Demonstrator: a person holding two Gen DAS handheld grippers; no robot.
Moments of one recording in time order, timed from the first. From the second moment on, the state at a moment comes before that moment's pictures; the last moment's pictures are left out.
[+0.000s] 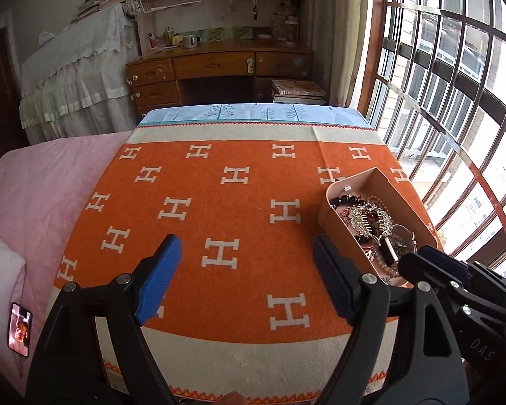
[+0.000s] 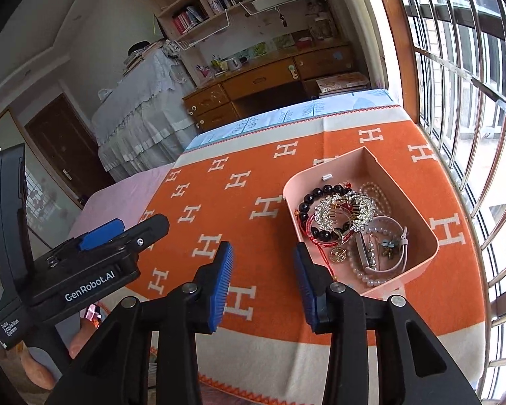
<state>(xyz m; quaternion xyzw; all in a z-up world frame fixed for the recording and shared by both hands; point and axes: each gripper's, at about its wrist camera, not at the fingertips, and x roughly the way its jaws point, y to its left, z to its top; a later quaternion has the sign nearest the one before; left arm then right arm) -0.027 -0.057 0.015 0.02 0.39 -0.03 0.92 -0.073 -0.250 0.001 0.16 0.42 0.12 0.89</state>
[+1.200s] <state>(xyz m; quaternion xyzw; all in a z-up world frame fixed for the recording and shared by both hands) -0.050 -0.056 0.026 0.02 0.38 -0.04 0.93 -0.089 -0.228 0.037 0.13 0.39 0.09 0.91</state>
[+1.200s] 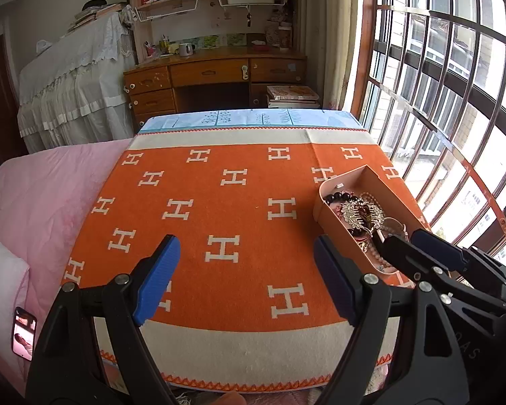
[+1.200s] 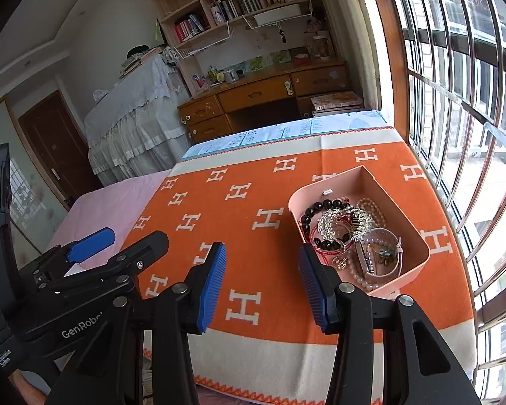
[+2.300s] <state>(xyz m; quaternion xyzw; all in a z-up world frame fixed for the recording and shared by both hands) -0.052 -0.043 0.017 0.02 0.39 -0.04 0.92 -0.089 -0.227 0.033 0.13 0.40 0.09 0.90</state>
